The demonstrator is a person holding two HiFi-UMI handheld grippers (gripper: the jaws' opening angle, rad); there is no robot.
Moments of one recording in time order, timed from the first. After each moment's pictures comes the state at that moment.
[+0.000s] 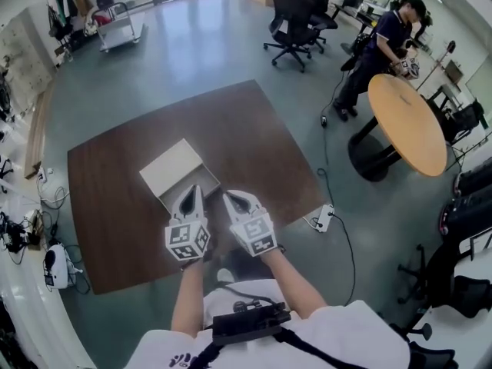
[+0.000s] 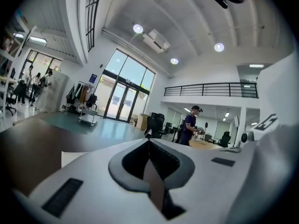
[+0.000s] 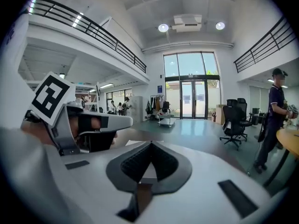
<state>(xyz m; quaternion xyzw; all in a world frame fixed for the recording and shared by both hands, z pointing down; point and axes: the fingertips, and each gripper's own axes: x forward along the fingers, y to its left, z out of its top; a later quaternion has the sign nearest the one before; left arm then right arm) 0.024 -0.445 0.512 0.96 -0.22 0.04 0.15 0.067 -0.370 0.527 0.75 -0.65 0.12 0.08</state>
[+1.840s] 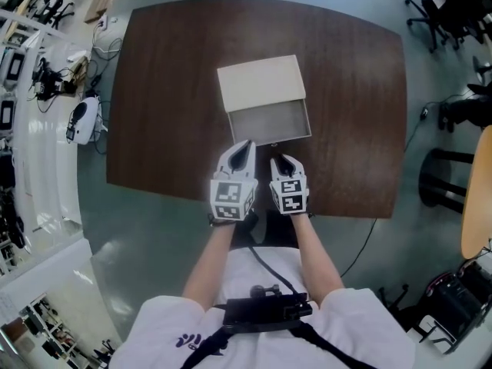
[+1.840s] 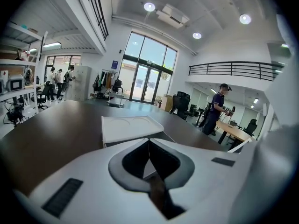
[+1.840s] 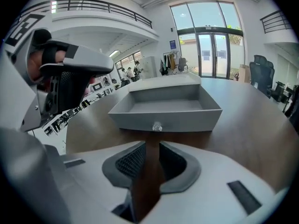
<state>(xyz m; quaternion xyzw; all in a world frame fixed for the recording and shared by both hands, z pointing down) -0.018 -0.524 0.660 0.90 -0.34 0.19 0.18 0.036 -0.453 0.788 0.62 -0.68 0.33 0.21</state>
